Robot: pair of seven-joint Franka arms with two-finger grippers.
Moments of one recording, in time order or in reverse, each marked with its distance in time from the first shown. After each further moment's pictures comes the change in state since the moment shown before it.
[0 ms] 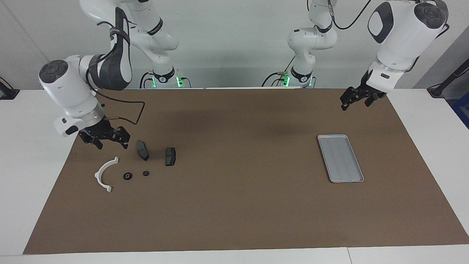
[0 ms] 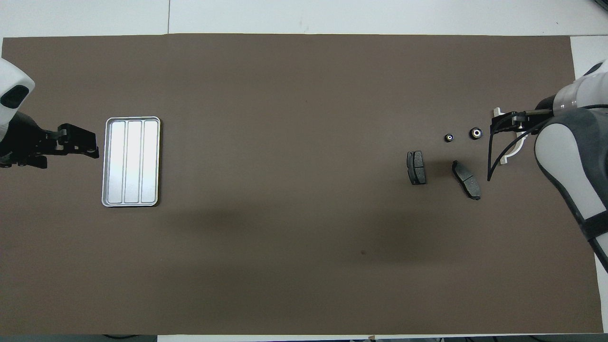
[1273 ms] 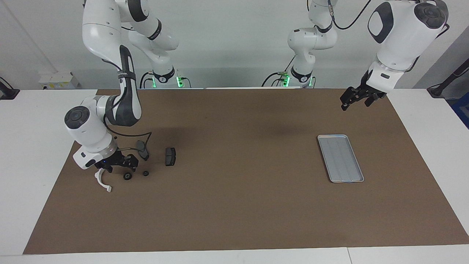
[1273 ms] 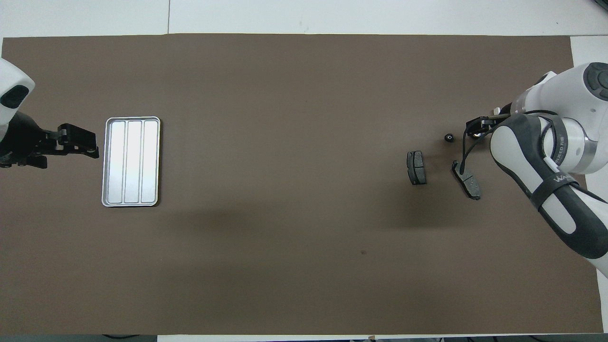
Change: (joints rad) left arm 0.000 0.000 0.000 0.000 0.000 0.000 0.000; right arm 0.003 0.207 -0.001 0.001 -0.073 0.198 -0.005
